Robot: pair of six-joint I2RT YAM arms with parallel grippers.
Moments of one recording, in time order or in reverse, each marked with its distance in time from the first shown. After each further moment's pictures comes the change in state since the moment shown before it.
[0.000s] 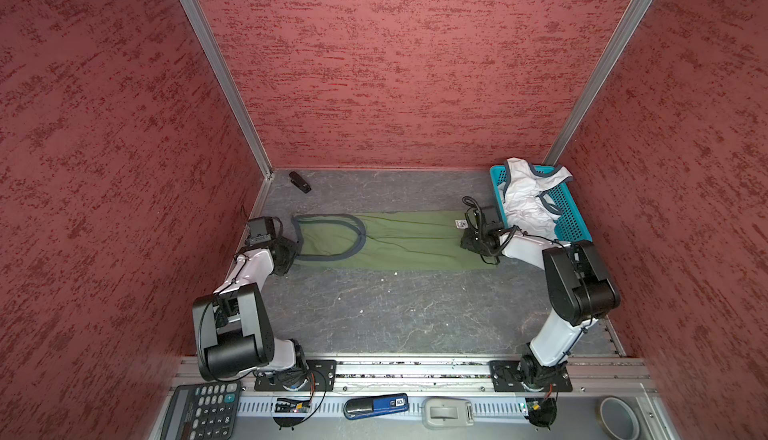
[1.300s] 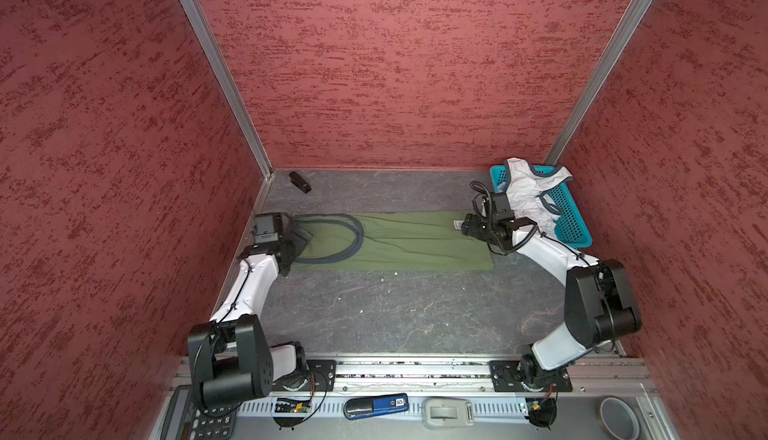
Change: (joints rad) left arm -0.230 -0.129 0.002 -0.048 -0.048 0.034; right arm -0.007 -0.132 0.145 -0.169 -0.039 -0.060
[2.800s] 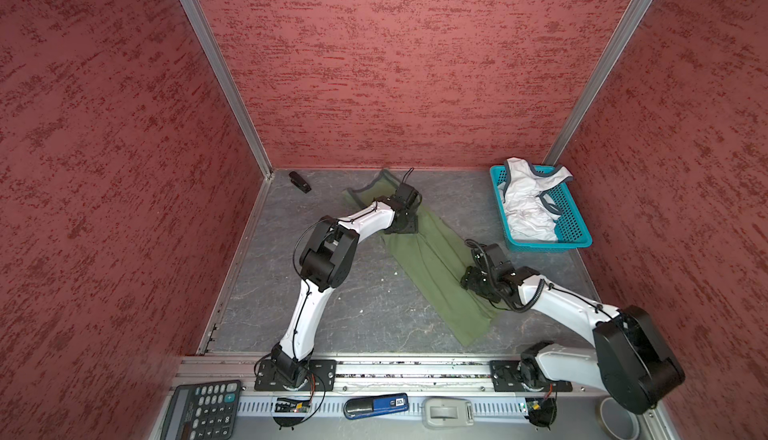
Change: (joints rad) left arm -0.650 0.998 1.026 -0.153 -0.160 0.357; right arm 0.286 -0.375 -0.551 -0.029 -0.008 0.375
